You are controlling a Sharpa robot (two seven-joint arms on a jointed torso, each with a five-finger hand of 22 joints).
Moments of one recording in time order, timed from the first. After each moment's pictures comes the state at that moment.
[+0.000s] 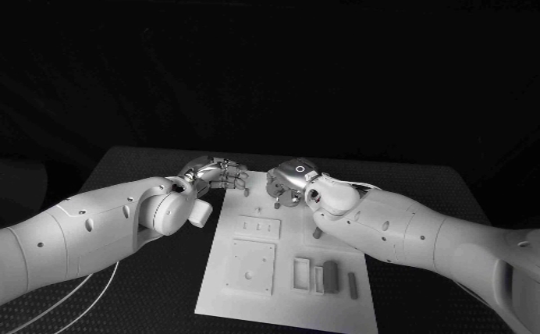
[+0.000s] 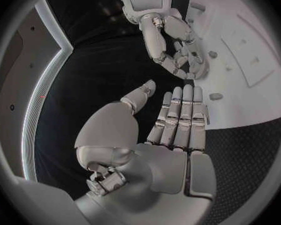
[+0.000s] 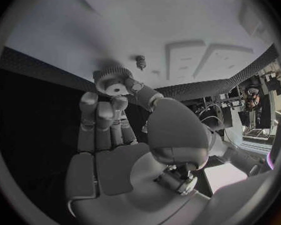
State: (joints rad) left arm 1.30 -0.66 -0.15 1.19 -0.10 -0.16 0.18; left_hand 1.06 -0.04 0.52 -0.26 0.05 0.76 0.19 0.35 0.44 1.04 0.15 0.13 0.11 0.87 0.13 0.34 0.61 0.02 0.83 0.03 0.12 0.74; right arm 1.21 -0.31 -0.12 0.90 -1.84 -0.45 -0.08; right_hand 1.13 -0.11 0.64 -0.30 0.10 0.85 0.11 0.24 0.52 1.05 0.00 1.07 1.06 1.13 -0.07 1.45 0.93 0.22 1.03 -0.02 1.11 1.31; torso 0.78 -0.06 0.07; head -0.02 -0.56
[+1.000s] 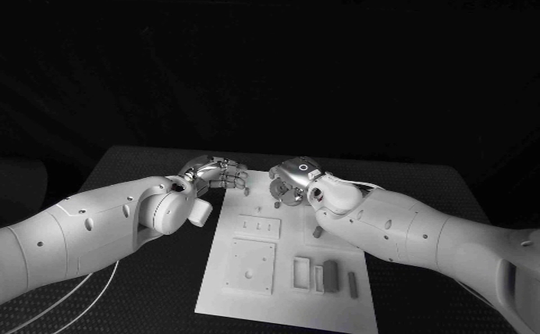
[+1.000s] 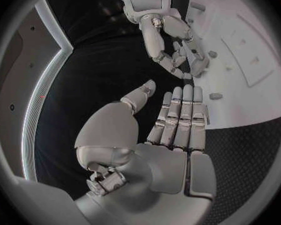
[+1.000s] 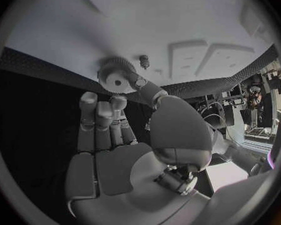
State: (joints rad) left arm 1.30 -0.66 -0.15 1.19 -0.10 -0.16 0.18; left_hand 1.06 -0.04 0.52 -0.26 0.05 0.76 0.19 0.35 0.44 1.04 0.15 0.13 0.11 0.87 0.13 0.34 0.61 0.02 0.83 0.03 0.12 0.75; right arm 1.21 -0.32 -0.12 0.90 -1.82 -0.47 -0.08; right_hand 1.09 -0.17 0.64 -0.28 0.10 0.81 0.15 0.21 0.49 1.03 0.02 1.07 1.04 1.11 -0.06 1.45 0.93 0.22 1.02 -0.01 1.09 1.31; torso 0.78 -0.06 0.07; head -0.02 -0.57
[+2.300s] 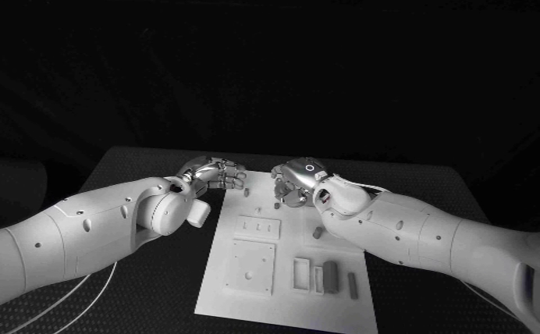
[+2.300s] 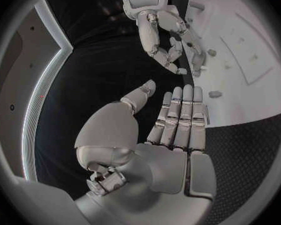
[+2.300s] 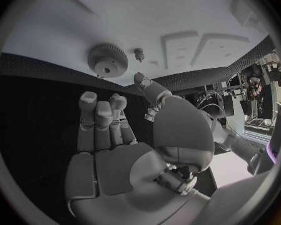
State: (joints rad) left arm 1.30 -0.66 -0.15 1.19 -0.10 -0.16 0.18; left_hand 1.06 -0.04 0.52 -0.26 0.05 0.76 0.19 0.35 0.44 1.05 0.15 0.13 0.11 0.87 0.13 0.34 0.61 0.02 0.84 0.03 0.11 0.75; right arm 1.21 -0.38 -0.11 0.97 -1.74 -0.53 -0.06; right_hand 1.03 -0.21 0.64 -0.22 0.10 0.83 0.14 0.23 0.48 1.03 0.02 1.10 1.03 1.10 -0.05 1.45 0.93 0.23 1.03 -0.01 1.09 1.31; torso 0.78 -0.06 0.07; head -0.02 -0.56
